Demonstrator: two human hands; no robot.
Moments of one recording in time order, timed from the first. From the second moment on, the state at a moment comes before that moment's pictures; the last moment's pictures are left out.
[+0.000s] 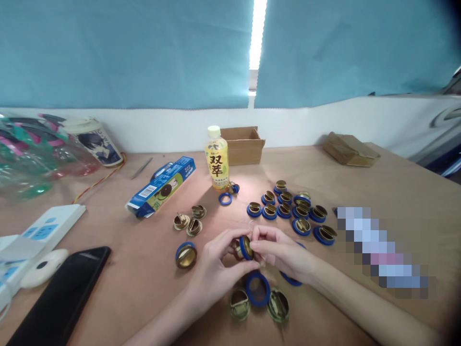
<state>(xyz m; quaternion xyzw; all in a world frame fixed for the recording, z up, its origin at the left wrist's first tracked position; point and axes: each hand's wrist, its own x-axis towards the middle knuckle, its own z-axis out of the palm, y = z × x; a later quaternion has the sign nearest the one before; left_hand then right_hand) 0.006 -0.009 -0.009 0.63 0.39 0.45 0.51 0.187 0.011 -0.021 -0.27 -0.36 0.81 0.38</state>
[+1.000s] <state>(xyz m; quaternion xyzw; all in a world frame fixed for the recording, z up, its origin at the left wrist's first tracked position) 0.003 -0.014 -0.013 0.71 0.40 0.44 0.39 0.186 0.006 -0.017 -0.32 -0.46 0.74 0.36</state>
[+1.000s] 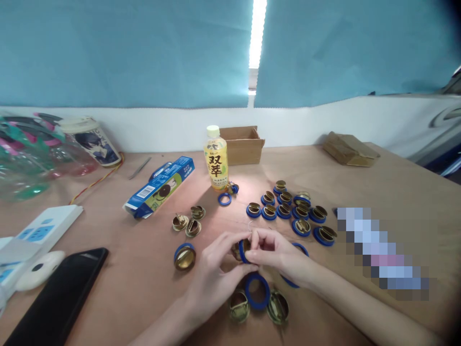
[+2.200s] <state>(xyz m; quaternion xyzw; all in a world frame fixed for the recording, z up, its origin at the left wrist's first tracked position) -0.001 -0.015 -0.015 0.77 0.37 0.41 0.33 0.181 0.002 -0.013 -0.34 -0.49 0.71 0.36</state>
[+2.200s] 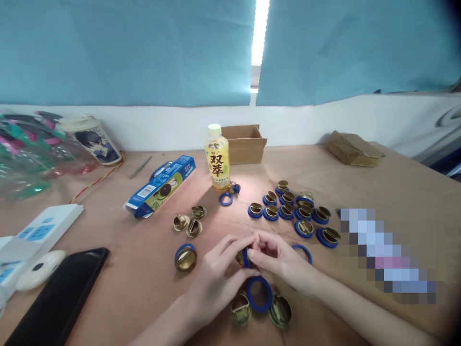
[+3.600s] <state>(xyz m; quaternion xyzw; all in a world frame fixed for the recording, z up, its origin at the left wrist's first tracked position) 0.003 -0.015 -0.021 0.68 0.41 0.41 0.45 0.178 0.004 -0.015 -0.38 -0.48 0.69 0.38</state>
